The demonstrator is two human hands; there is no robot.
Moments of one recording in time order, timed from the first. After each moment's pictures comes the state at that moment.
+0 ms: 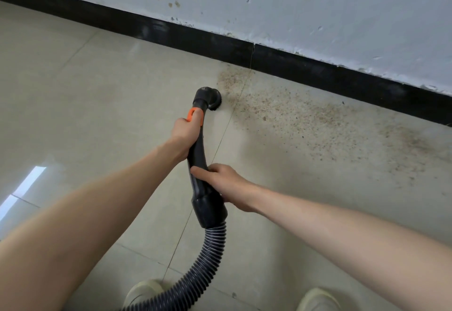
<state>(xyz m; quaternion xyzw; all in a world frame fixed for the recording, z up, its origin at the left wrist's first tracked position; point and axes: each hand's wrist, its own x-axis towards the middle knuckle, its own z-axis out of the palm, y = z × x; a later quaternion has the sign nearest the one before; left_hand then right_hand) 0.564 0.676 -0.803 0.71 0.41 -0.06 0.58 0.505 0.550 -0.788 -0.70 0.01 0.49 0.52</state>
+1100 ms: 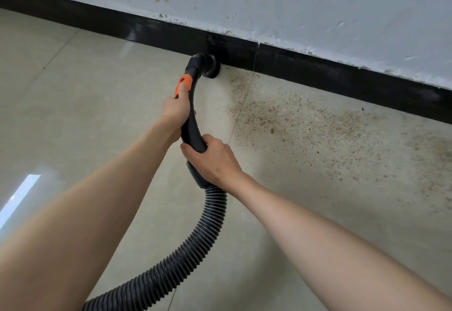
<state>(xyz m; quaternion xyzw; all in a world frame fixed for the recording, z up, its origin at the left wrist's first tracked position) 0.660 0.716 -0.823 0.70 0.41 -0.04 0.59 0.592 0.596 -0.815 -0.83 -0.06 0.30 0.46</state>
